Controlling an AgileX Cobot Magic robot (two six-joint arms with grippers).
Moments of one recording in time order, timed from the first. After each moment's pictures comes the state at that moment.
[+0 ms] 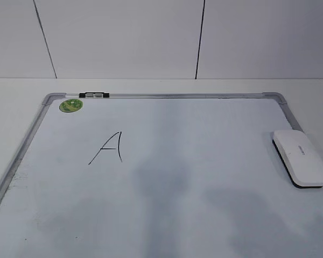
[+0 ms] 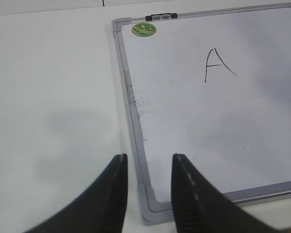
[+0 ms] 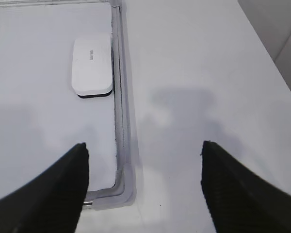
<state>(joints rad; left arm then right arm) 0.00 0.01 -0.51 -0.20 1.11 0.14 -0.02 -0.01 -0.50 -0.11 1.14 0.04</state>
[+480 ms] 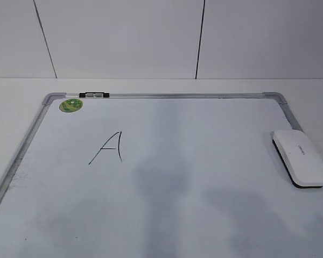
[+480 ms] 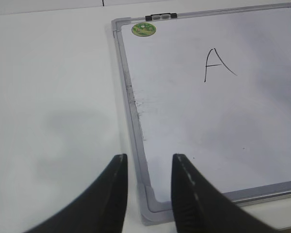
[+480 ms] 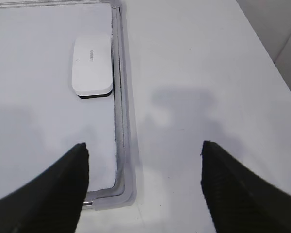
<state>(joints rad) 0.00 0.01 -0.51 -0.20 1.11 0.14 -0.02 -0.02 -0.50 -0.11 1.14 0.04</state>
